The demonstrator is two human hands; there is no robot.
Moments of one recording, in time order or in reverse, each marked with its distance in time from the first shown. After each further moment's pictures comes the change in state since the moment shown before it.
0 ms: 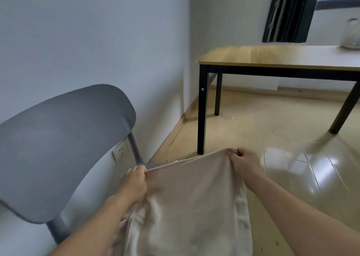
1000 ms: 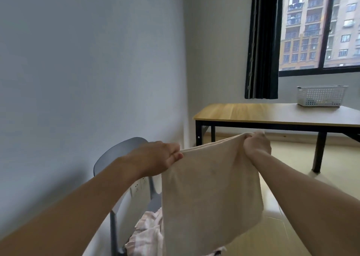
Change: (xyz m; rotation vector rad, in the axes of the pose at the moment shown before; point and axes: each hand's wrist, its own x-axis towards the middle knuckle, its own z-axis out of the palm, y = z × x) left_hand -0.197 0.123 -0.319 0.130 0.017 0.532; right_hand -0.148 -0.203 -0.154 -0.141 0.405 -0.148
